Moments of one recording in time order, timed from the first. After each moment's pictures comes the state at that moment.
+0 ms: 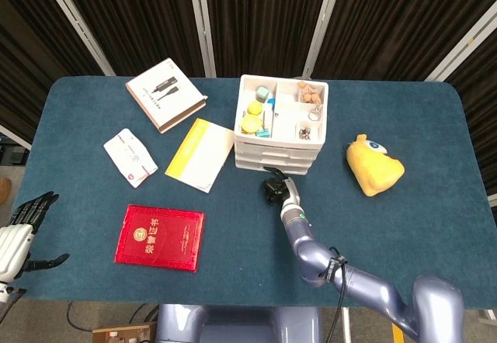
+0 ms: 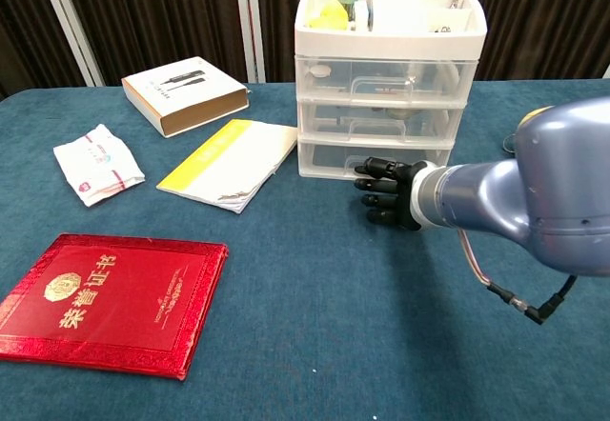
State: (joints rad) left arm -0.12 -0.99 0.02 -1.77 1.50 1.35 -0.18; right arm 0.82 -1.94 0.66 -1.25 -0.12 0.78 0.30
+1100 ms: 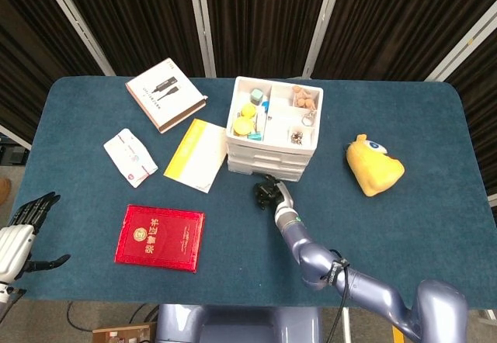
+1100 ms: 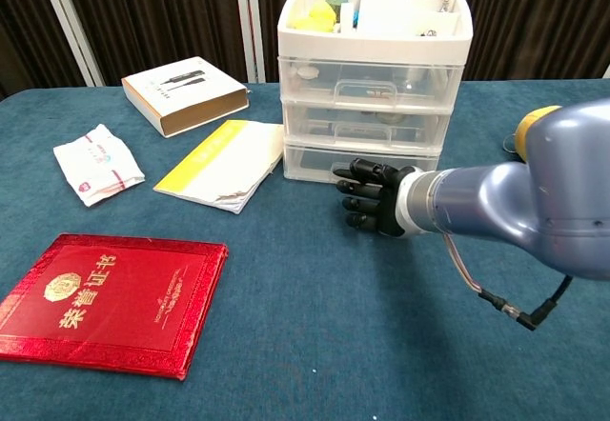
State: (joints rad) left arm -0.12 -0.98 0.03 -1.77 1.51 1.35 -0.19; right arm 0.78 -1.94 0.67 -1.31 -0.14 0.69 0.35
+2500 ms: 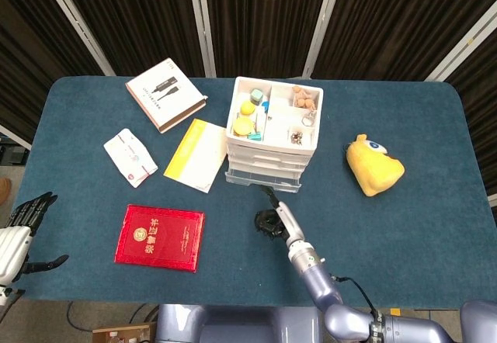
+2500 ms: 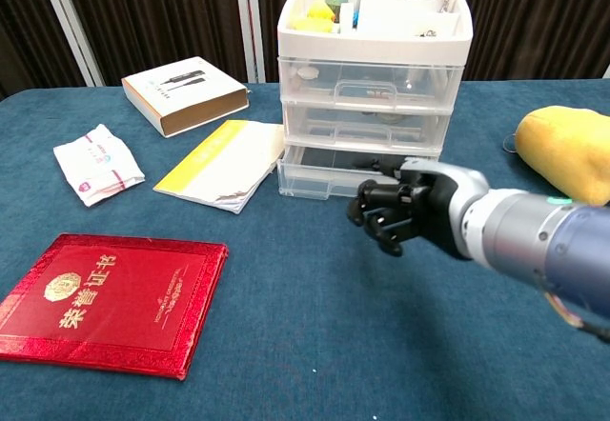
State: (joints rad) left arm -0.11 -0.99 0.03 -1.76 1.53 1.39 -0.18; right arm 0.59 -1.72 0.39 -1.83 -0.61 0.97 0.09
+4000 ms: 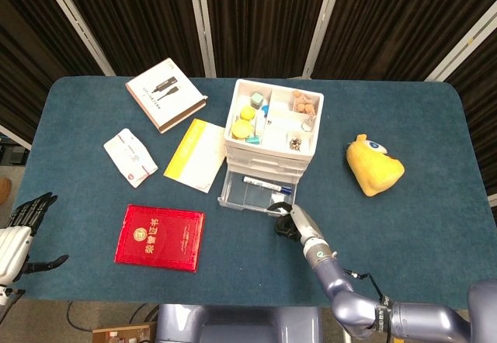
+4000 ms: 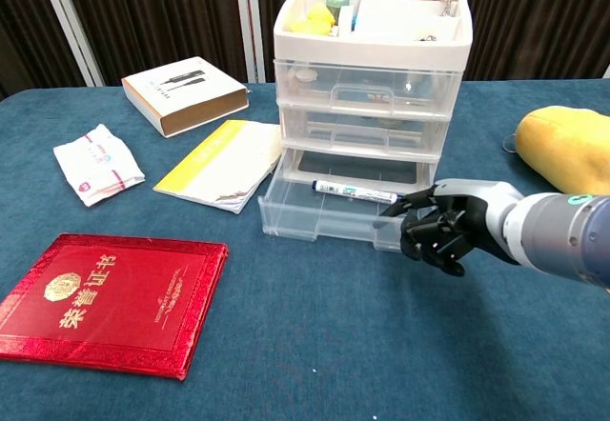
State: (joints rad) left arm -0.10 -0.99 0.03 -1.77 1.52 1.38 -0.17; right arm 0.71 -1.60 0.30 -1.84 -0.37 0.99 -0.16
